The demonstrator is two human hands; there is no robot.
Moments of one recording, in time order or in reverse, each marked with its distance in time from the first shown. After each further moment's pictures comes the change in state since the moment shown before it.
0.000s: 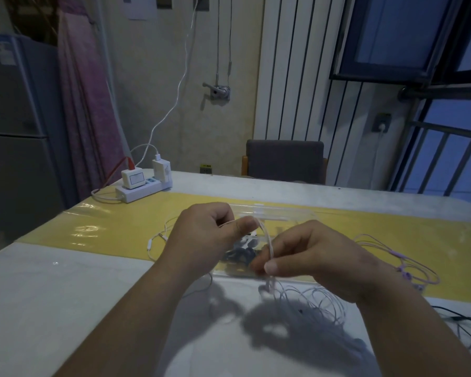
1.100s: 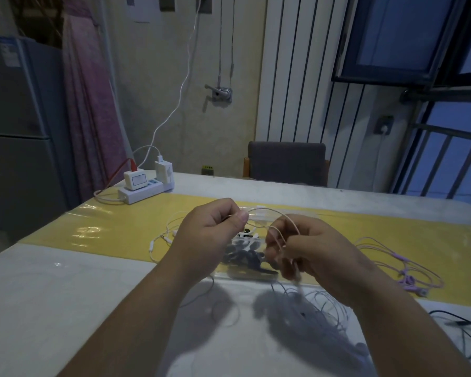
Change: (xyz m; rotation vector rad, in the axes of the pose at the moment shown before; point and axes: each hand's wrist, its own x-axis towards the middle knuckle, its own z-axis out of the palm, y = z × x) left_hand -0.001 0.000 0.000 -0.241 -0.072 -0.005; right_hand 0.008 -0.001 0.007 0.105 0.215 0.040
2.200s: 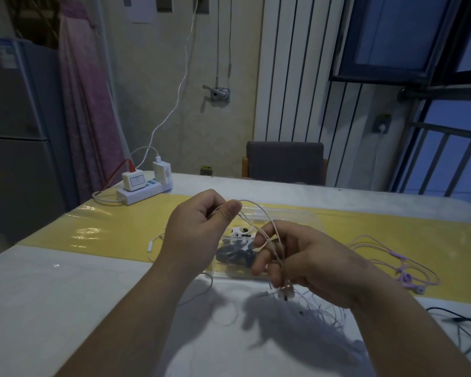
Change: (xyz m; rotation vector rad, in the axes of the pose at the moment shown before) left_hand 0.002 0.002 -0.002 0.098 0.222 0.082; right_hand -0.002 0.004 -0.001 0.084 -0.210 0.076
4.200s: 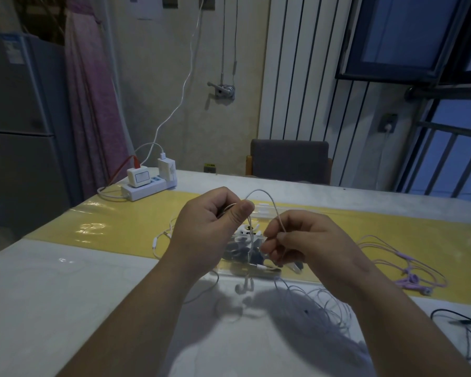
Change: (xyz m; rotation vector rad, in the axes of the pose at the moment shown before) left_hand -0.003 0.005 0.000 -0.114 -0.089 0.042; right_hand 0.005 -0.006 0.011 -0.097 0.332 -0.101
